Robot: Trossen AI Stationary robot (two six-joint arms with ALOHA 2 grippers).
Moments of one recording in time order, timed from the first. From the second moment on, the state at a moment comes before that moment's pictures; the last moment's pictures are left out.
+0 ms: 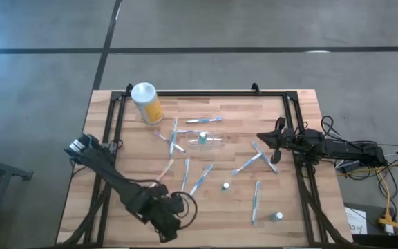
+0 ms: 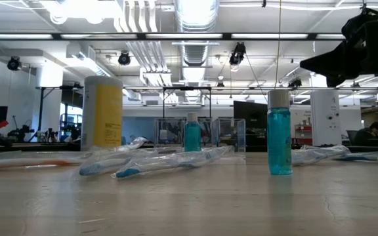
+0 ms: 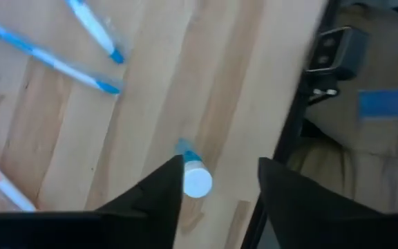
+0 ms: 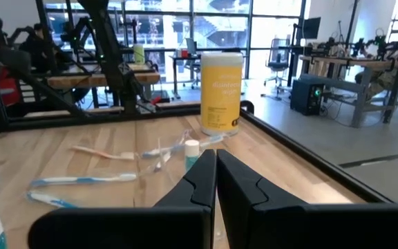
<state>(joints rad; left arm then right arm) -0.67 1.82 1.68 -1.07 -0.09 -1.02 -0.09 0.08 0.01 0.09 0.16 0.04</state>
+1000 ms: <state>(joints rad) -0.70 1.88 1.55 -1.04 -0.07 -1.13 -0.09 0.09 0.01 0.09 0.16 0.05</state>
